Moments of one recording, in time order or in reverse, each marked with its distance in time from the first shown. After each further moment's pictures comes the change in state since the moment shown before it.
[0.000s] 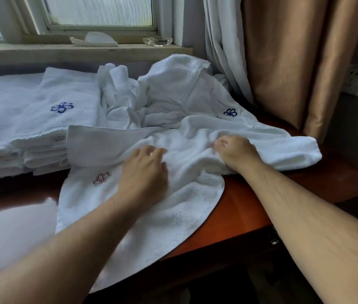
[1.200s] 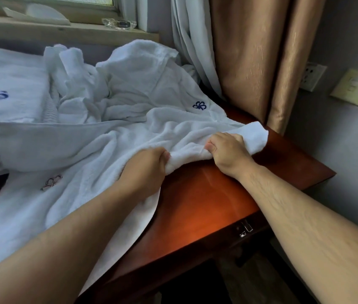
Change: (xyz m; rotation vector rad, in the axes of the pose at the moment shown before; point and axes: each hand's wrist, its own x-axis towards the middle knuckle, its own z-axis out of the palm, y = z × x) left_hand 0.035 0.046 0.039 -0.359 -0.081 0.105; right_hand -0.022 0.048 -0.024 -0.121 0.064 -0.232
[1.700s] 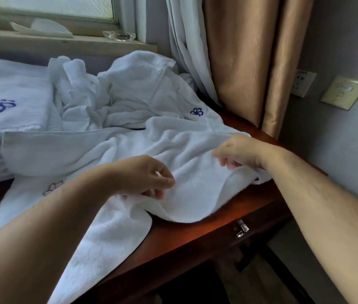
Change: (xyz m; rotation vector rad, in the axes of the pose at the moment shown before) left_hand -0.006 0.010 -0.061 -0.158 -0.676 -0.102; right_hand -0.005 0.000 -0.066 0.349 -0.449 0.302
